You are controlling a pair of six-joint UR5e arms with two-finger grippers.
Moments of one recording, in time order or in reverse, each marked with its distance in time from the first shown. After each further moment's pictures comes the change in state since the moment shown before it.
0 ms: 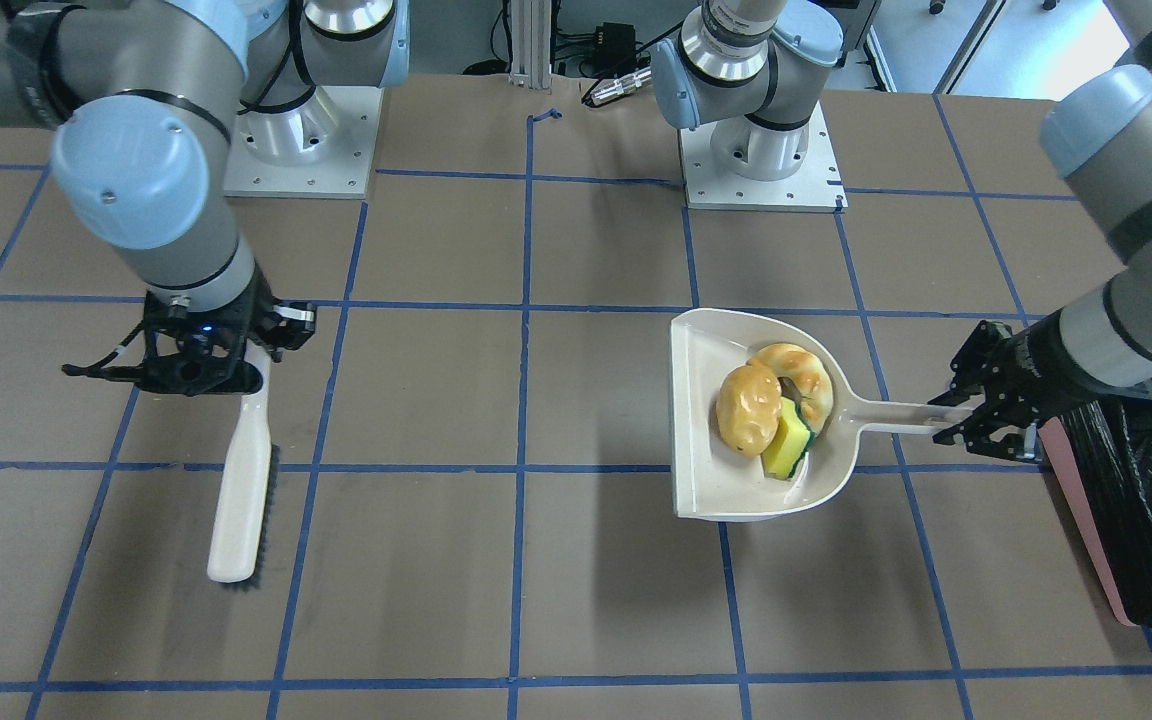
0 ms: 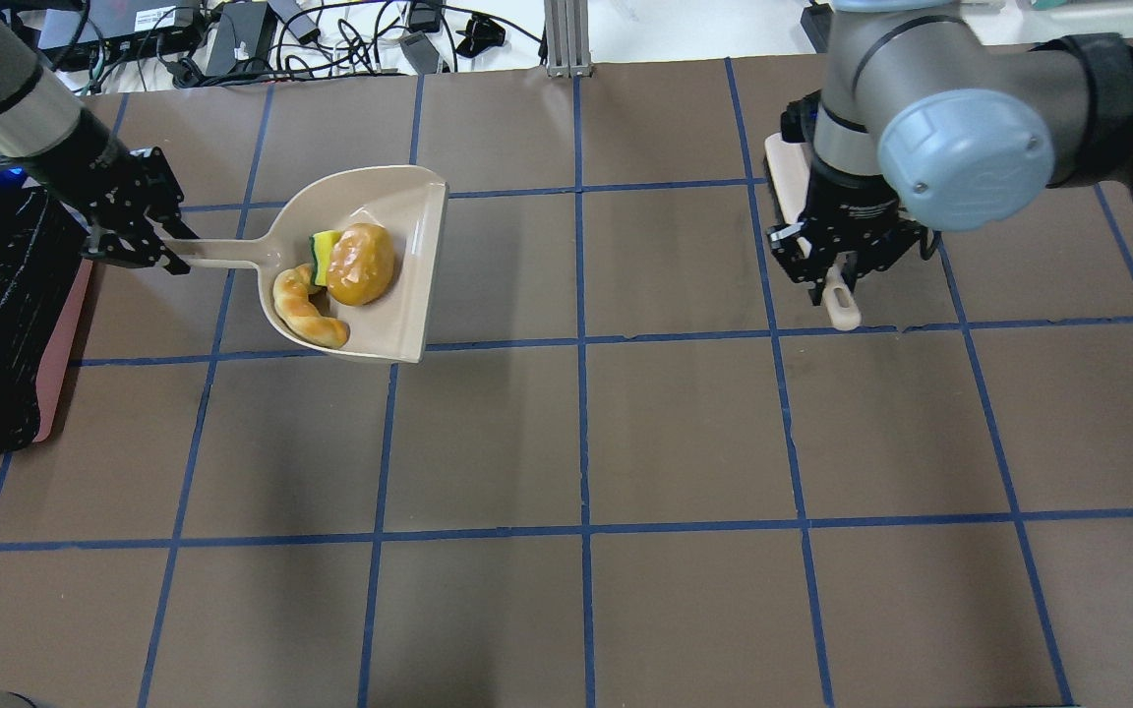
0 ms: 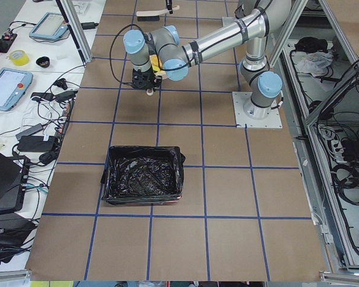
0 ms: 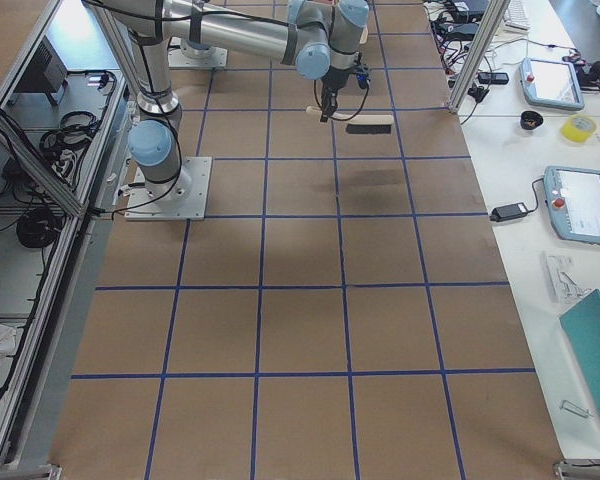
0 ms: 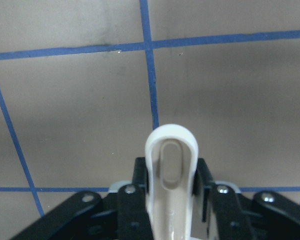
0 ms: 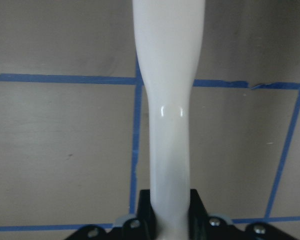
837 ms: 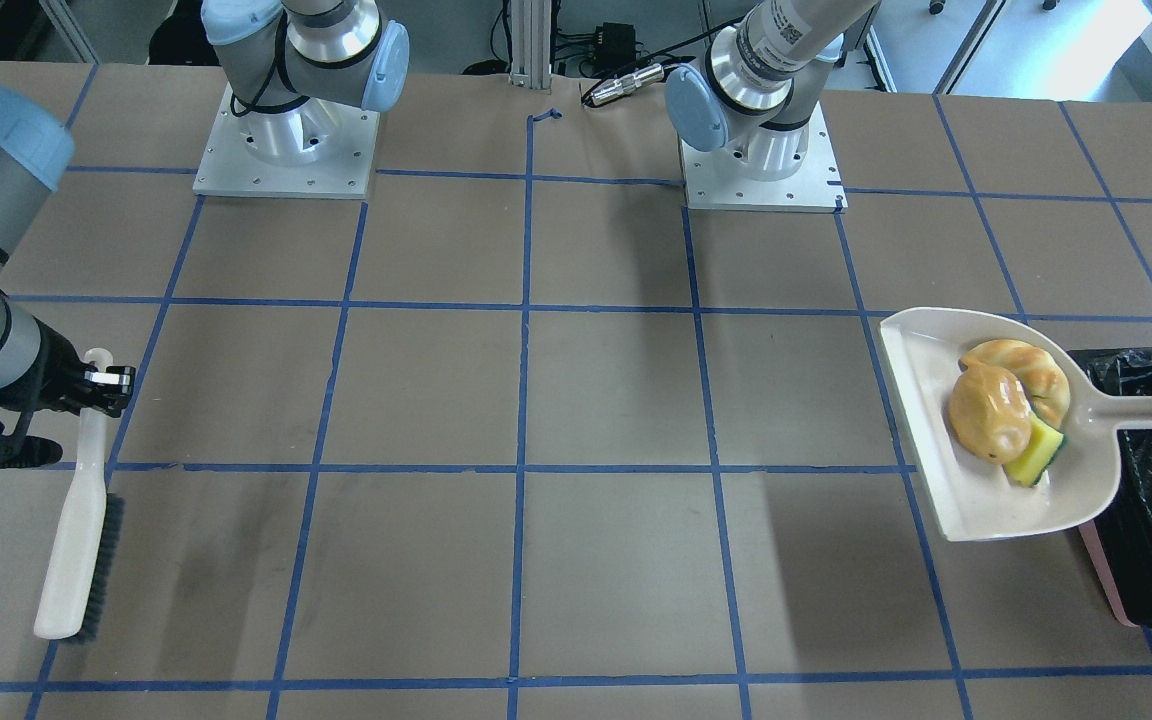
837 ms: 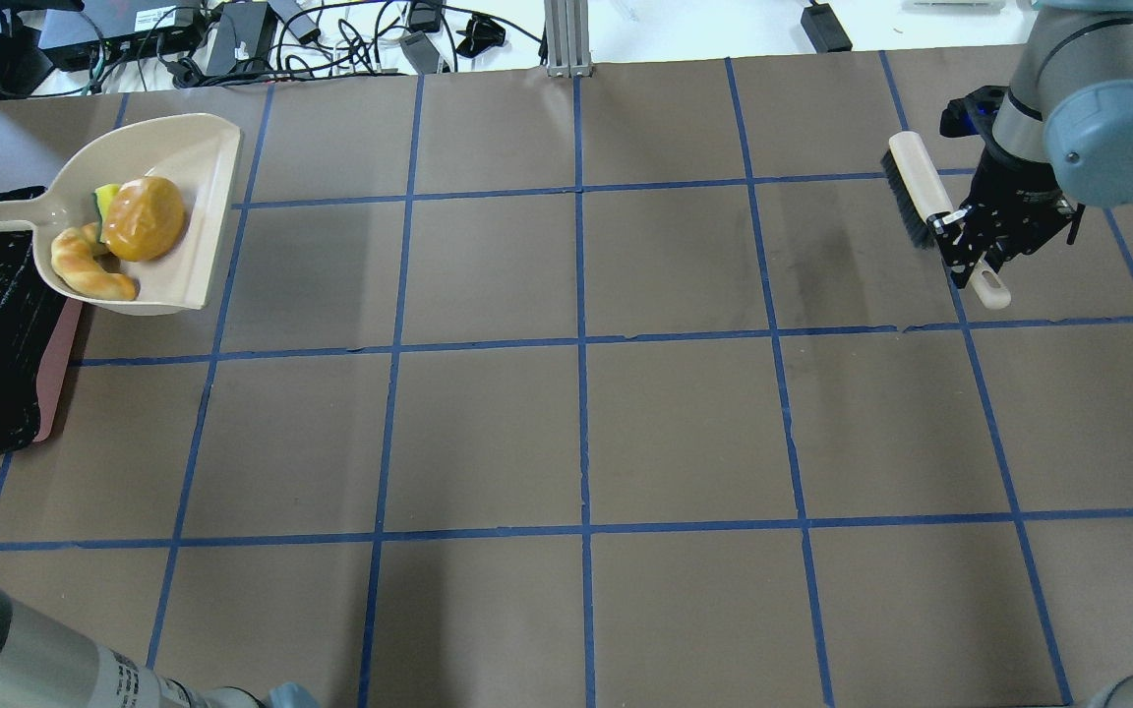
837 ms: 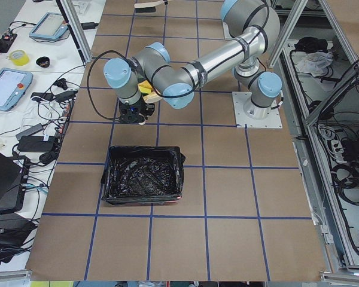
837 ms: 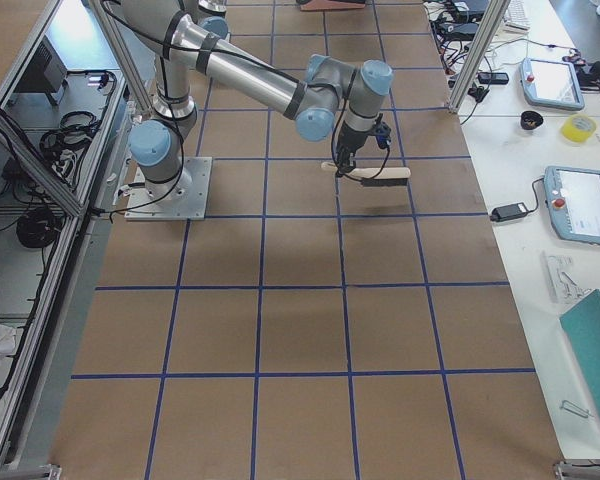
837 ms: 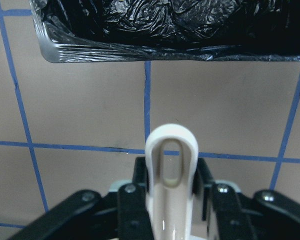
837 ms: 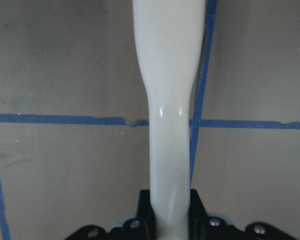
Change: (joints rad) left arm 0.274 -0.192 0.409 -0.239 0.043 0.194; right arm -0.269 0.122 0.013 -0.152 -0.016 -0.246
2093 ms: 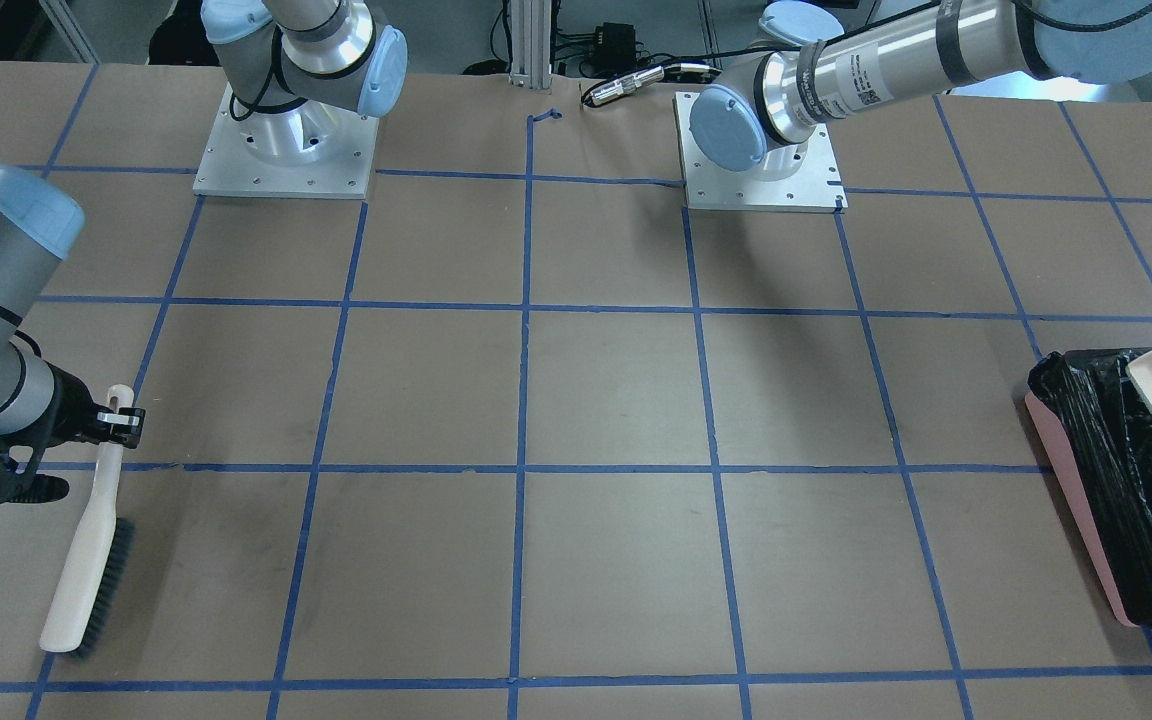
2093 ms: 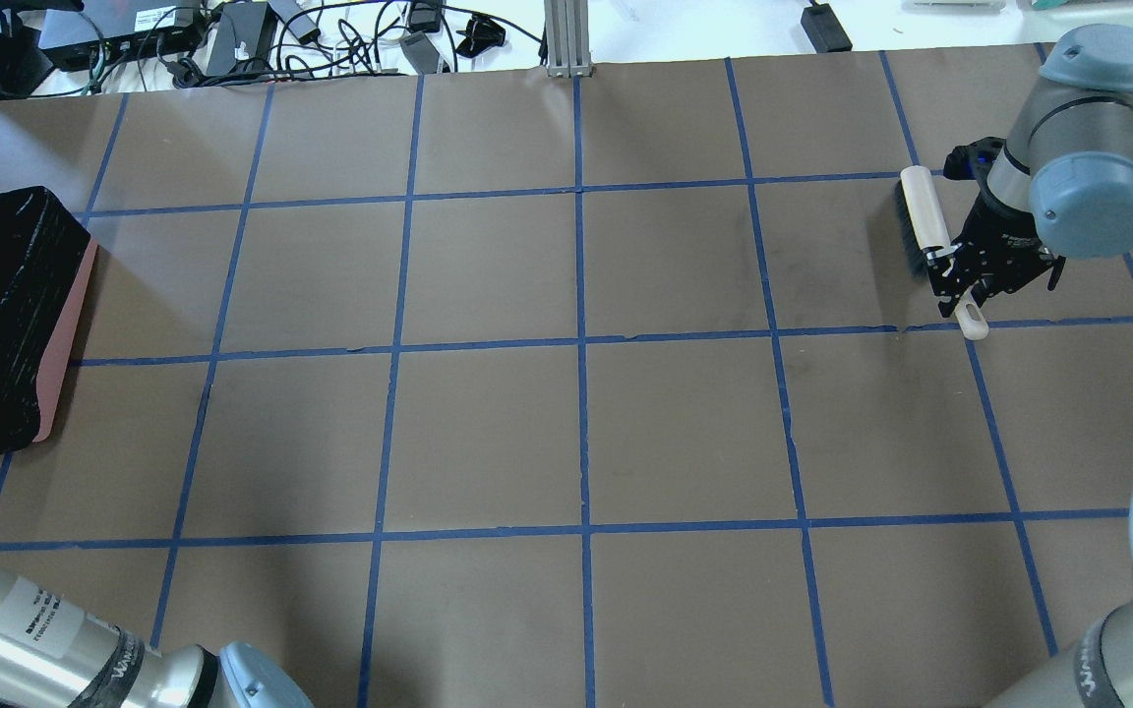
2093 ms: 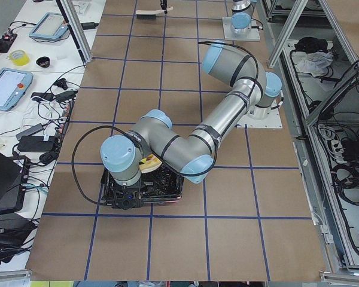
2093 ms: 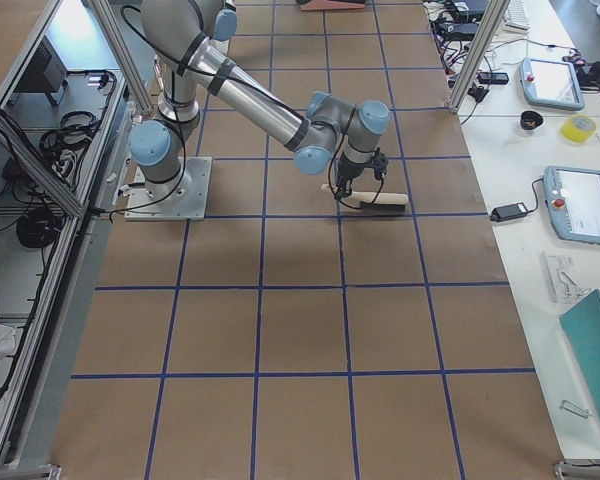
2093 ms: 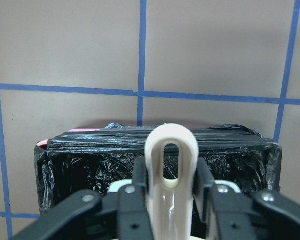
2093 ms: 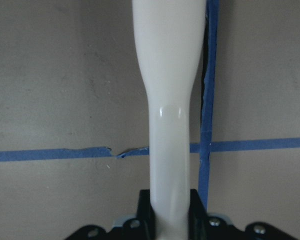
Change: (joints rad) left arm 0.269 -0.313 0.452 0.099 0.092 0.228; right arm -0.037 0.071 0.080 -0.136 0.049 0.019
